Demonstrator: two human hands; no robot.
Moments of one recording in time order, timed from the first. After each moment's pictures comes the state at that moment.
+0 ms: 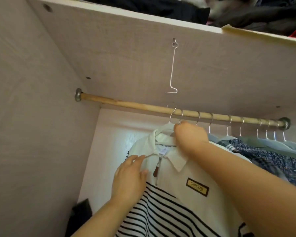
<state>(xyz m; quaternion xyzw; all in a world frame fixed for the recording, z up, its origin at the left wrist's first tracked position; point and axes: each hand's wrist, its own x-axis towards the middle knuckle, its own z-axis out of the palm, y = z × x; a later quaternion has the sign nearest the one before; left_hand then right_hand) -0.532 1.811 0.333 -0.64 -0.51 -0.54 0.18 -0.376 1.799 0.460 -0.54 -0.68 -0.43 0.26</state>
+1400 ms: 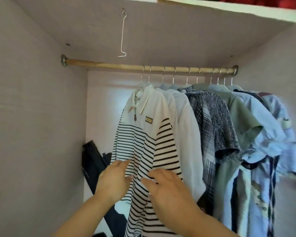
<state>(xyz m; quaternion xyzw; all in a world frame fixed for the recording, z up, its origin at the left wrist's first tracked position) -0.456 1.651 0.199 -0.68 -0.64 -0.35 0.10 -0.277 1.638 0.185 -0.31 -0.85 -0.31 0.30</state>
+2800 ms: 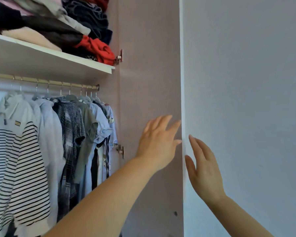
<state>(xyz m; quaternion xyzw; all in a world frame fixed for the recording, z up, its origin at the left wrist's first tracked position) -0.073 1.260 0.295 -0.86 -0.21 -0.42 0.19 0.073 1.212 0.201 -0.58 -0.51 -0.41 0.49</state>
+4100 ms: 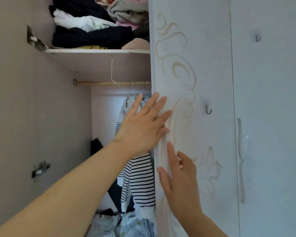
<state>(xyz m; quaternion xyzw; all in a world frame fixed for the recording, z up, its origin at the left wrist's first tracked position) -0.293 1.389 0.318 -0.69 -0.41 -0.21 0.56 -0.171 1.400 0.182 -0.40 -0.70 -0.15 0.57</state>
